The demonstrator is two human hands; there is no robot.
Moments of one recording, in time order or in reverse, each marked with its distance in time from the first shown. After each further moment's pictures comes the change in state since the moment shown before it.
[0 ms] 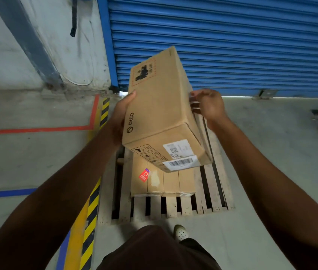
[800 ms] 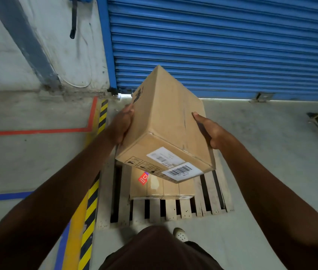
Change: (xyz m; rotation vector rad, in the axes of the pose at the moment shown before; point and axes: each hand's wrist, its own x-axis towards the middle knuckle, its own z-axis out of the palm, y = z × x) left_hand 0.034 -0.014 -0.046 0.448 0.071 0.041; right_hand 0.020 0.069 -0.011 -0.024 -0.215 0.520
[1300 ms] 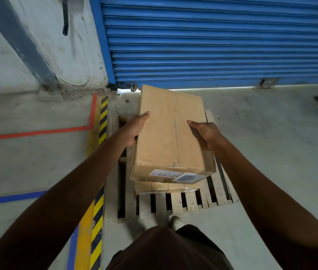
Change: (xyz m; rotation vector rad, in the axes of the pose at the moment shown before) left_hand 0.013 -0.011 0.039 0.077 0.017 -0.218; right_hand 0.015 0.032 0.014 -0.023 0.152 -0.078
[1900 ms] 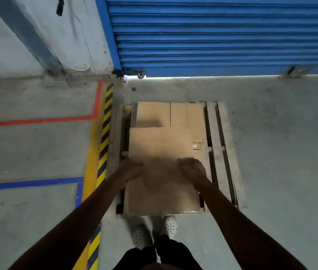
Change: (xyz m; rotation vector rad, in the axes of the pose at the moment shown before) left_hand 0.046 -0.120 0.026 0.161 0.155 -0.313; right_hand 0.060 0.107 0.033 -0.238 -0.221 0.011
